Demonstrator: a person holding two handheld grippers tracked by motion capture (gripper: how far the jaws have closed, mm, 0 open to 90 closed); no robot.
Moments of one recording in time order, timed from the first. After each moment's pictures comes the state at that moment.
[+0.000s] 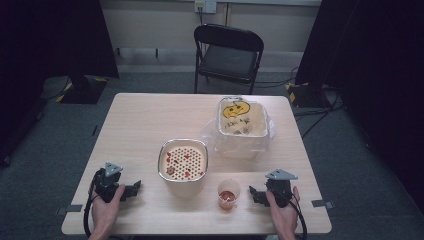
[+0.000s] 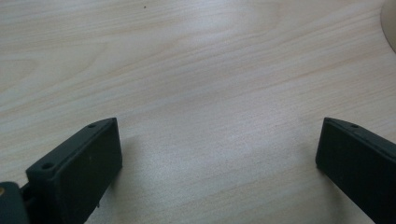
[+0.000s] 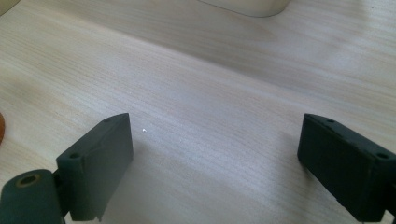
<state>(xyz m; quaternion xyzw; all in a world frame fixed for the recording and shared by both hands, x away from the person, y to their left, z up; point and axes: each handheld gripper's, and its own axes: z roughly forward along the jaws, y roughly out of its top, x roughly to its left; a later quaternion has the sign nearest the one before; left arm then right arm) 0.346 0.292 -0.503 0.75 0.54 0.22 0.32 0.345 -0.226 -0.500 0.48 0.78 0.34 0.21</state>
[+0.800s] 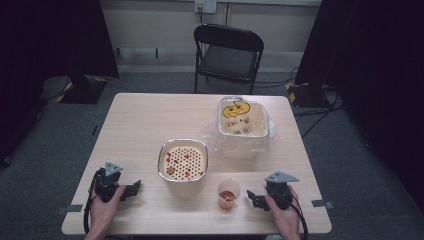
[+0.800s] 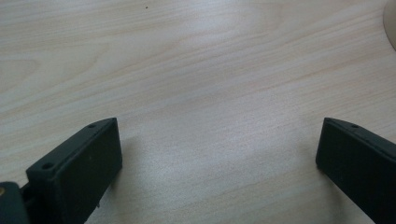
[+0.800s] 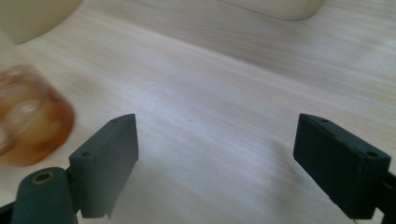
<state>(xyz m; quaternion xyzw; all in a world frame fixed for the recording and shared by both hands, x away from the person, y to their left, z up) 0.346 0.292 -0.503 0.74 0.54 0.22 0.32 0.329 -0.220 -0.487 0.46 0.79 0.36 0.17</state>
